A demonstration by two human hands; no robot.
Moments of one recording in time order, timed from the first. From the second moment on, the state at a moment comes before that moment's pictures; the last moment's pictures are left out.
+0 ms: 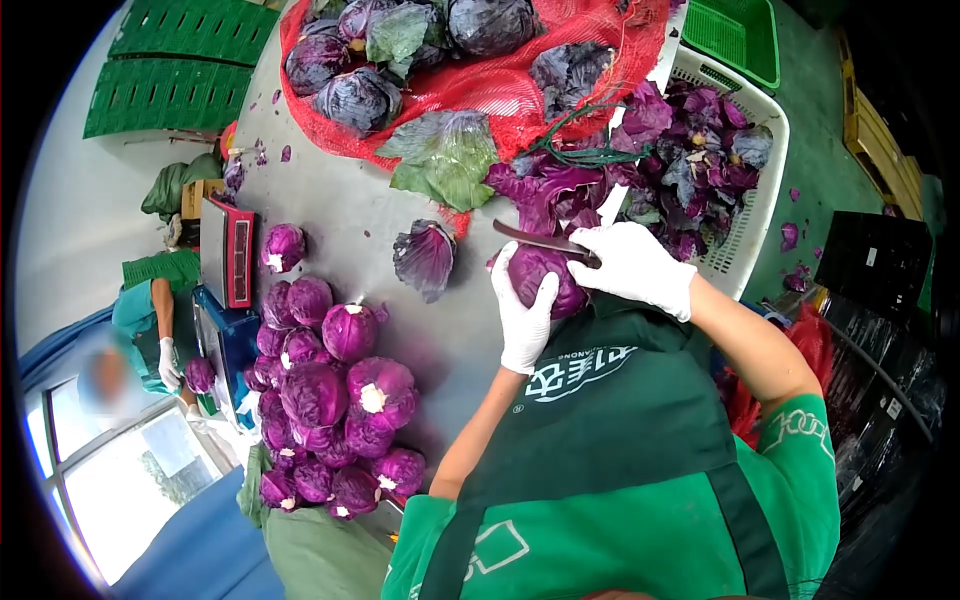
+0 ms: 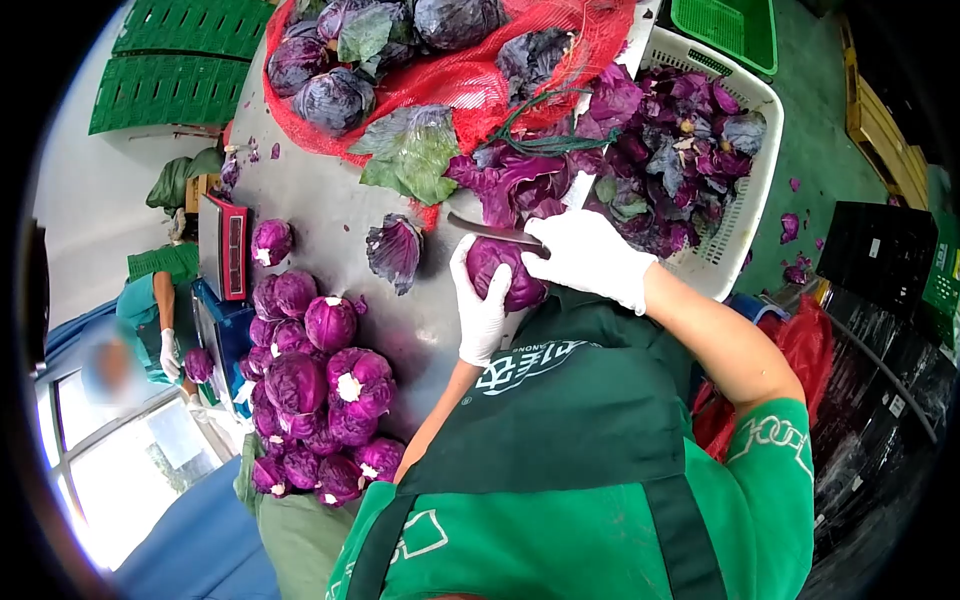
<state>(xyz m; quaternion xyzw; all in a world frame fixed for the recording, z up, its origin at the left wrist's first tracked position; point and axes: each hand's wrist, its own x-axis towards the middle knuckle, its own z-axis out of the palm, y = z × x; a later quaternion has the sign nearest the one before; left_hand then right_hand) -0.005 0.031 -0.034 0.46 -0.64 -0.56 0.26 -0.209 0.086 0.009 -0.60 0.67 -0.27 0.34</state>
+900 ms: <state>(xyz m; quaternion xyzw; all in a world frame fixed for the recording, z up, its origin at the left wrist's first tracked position) -0.006 0.022 -0.001 0.51 -0.40 -0.70 0.30 -0.175 0.093 0.021 -0.57 0.68 -0.30 0.35</state>
